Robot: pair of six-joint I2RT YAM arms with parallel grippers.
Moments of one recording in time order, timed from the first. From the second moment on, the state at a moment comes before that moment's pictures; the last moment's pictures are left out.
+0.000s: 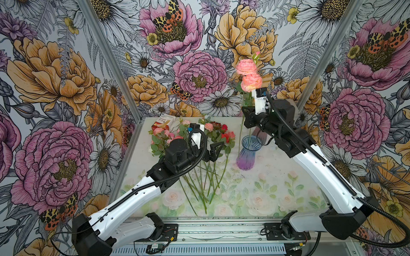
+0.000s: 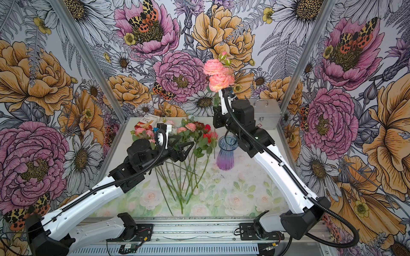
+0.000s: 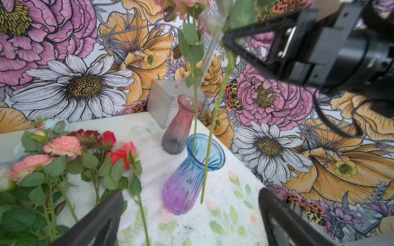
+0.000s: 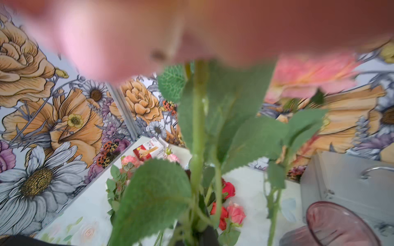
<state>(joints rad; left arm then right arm) -0.74 1.05 0.95 -0.05 0.08 -0.38 0.51 1.34 1.61 -0.43 0.03 0.12</state>
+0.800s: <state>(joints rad) -0.70 1.07 0.95 -0.07 0.10 -0.37 0.35 1.18 1.19 -0.03 0.08 0.06</state>
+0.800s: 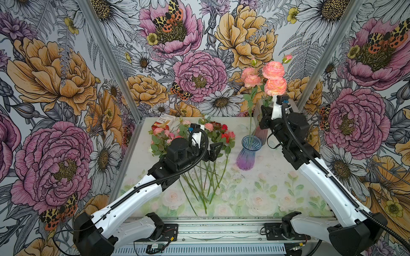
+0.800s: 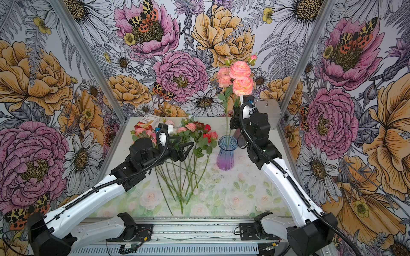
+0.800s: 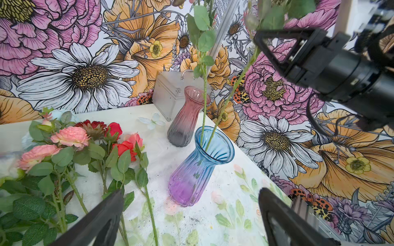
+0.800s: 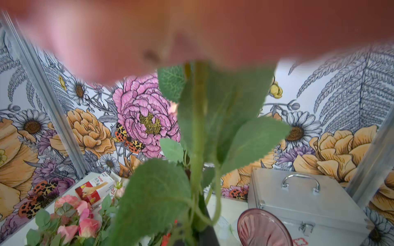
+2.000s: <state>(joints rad) -0.66 1.34 1.07 -0.37 -0.03 -0.50 0.35 1.12 0.91 0.02 0.08 0.16</state>
